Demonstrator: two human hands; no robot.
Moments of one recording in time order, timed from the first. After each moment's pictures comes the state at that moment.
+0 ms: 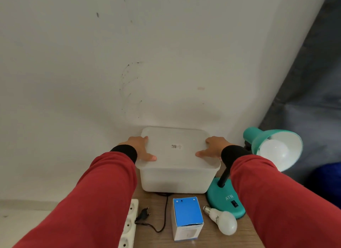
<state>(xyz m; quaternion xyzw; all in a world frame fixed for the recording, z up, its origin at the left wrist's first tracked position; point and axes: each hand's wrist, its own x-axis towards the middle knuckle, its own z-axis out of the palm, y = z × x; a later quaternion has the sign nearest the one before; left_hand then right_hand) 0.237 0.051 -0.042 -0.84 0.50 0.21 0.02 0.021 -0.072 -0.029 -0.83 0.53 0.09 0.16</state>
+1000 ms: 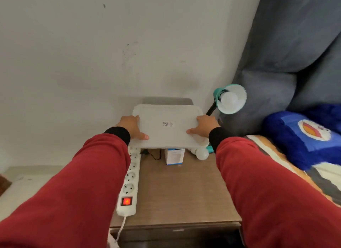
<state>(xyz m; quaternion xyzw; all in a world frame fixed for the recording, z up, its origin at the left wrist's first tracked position) 0.136 0.214 -0.004 -0.85 0.51 0.14 -0.01 -0.067 0.091 -0.011 -0.83 0.54 0.00 0.13</state>
